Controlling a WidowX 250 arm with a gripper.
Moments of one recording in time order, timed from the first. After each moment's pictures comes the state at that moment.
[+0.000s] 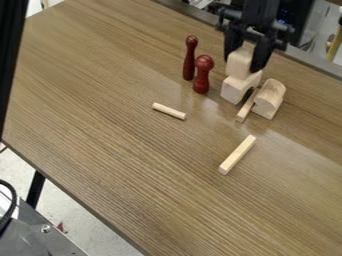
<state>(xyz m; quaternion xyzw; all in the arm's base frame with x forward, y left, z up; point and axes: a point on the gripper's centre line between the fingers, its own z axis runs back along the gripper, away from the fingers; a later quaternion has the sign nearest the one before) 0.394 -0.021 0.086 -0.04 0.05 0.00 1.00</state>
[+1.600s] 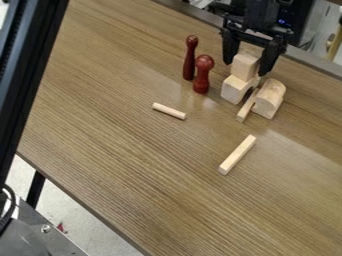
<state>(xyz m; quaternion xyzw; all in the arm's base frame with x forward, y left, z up) 0.414 -0.017 0.058 -0.05 0.07 0.00 1.00</state>
